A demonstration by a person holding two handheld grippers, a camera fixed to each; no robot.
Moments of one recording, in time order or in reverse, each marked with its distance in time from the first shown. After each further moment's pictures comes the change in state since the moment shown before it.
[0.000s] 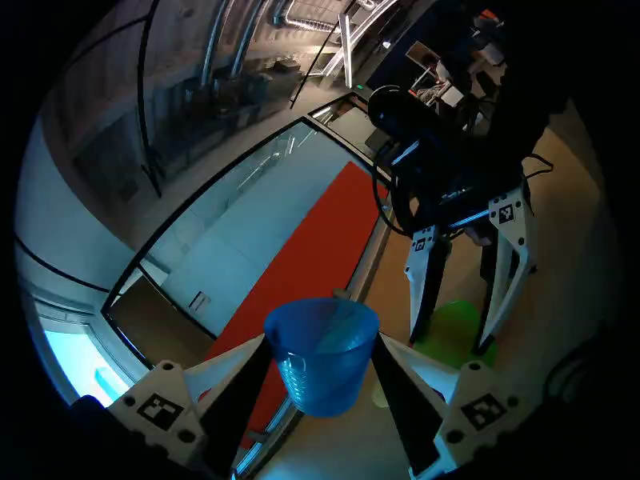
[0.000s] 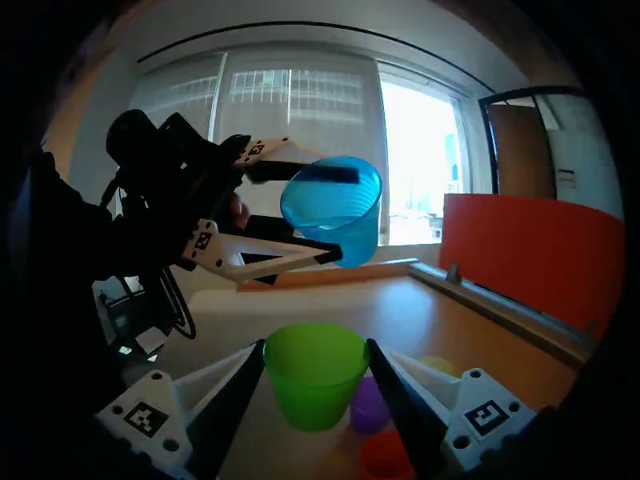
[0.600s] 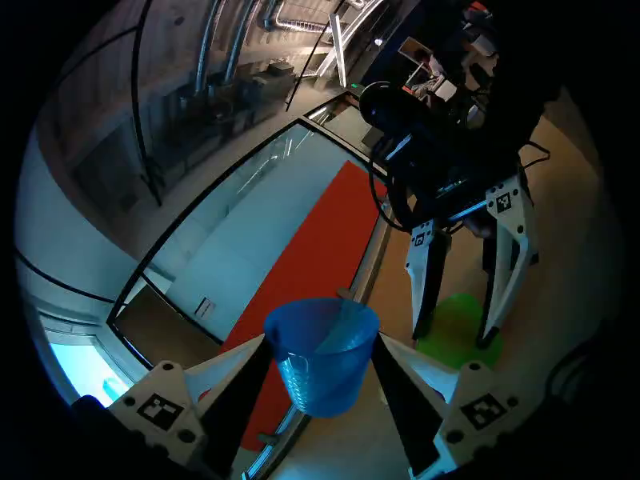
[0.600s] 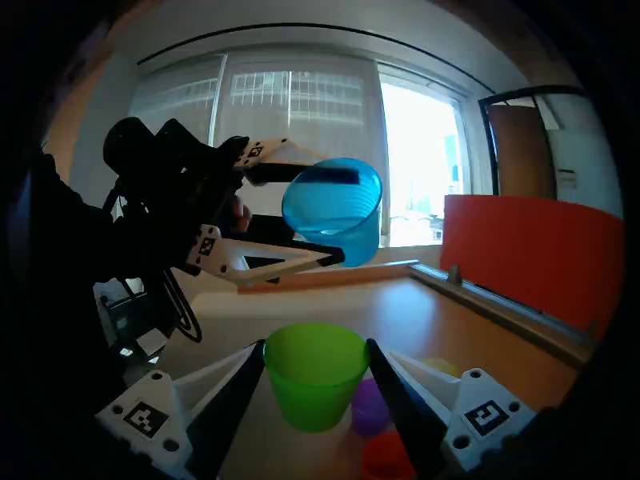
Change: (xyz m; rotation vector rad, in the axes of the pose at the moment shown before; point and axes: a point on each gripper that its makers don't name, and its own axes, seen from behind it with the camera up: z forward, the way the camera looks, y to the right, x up) left arm 0.001 -0.002 -0.001 0.010 0.003 0.051; right arm 0.002 -0.003 0.001 0.005 0.008 0.003
